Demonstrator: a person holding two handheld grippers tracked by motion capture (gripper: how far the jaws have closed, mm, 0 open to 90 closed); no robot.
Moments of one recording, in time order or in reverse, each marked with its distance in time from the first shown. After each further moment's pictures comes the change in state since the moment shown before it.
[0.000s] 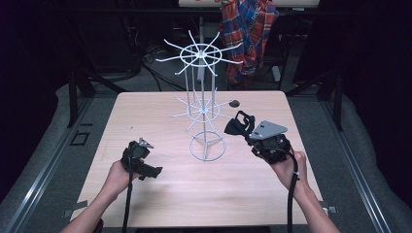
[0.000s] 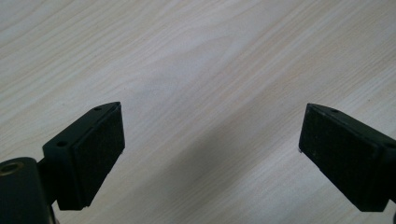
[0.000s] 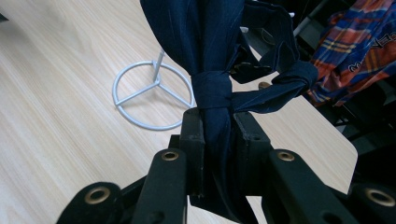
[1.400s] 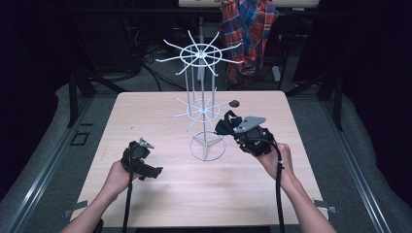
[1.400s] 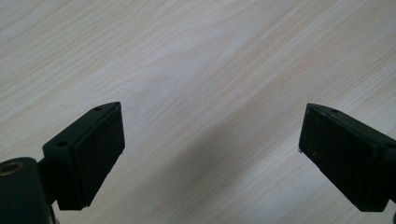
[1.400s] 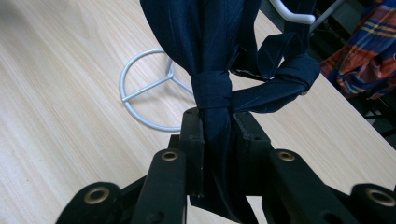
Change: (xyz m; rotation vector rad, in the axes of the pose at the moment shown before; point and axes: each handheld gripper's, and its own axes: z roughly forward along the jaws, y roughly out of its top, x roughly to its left) left arm 0.000 0.000 0.001 0.001 -0.007 0.002; right arm 0.000 0.012 0.050 0.096 0.084 -0.016
